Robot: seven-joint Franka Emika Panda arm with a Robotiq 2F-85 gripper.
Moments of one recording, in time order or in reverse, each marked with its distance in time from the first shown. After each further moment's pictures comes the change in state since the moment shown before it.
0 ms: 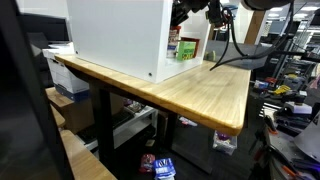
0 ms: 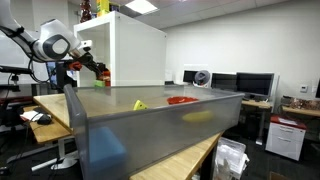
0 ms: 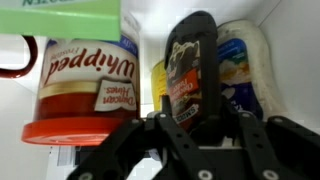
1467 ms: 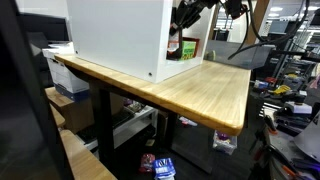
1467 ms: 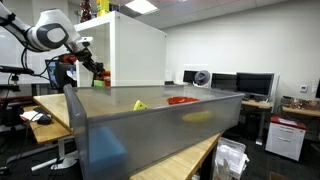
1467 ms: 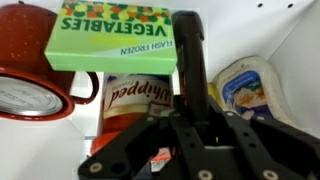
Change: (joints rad) arm 0.335 -0.098 -0.391 -0.040 -0.036 -0.304 -0.007
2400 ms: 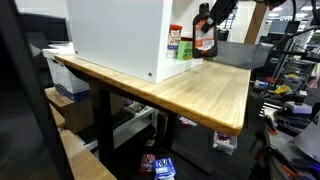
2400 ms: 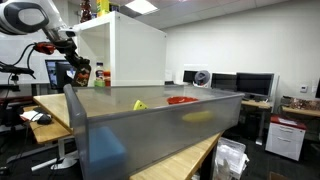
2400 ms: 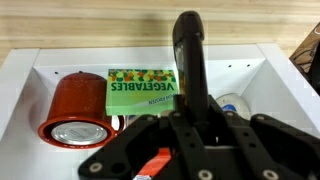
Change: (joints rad) arm 0.341 -0.310 -0.359 -0.167 -0.011 -0.279 -0.032
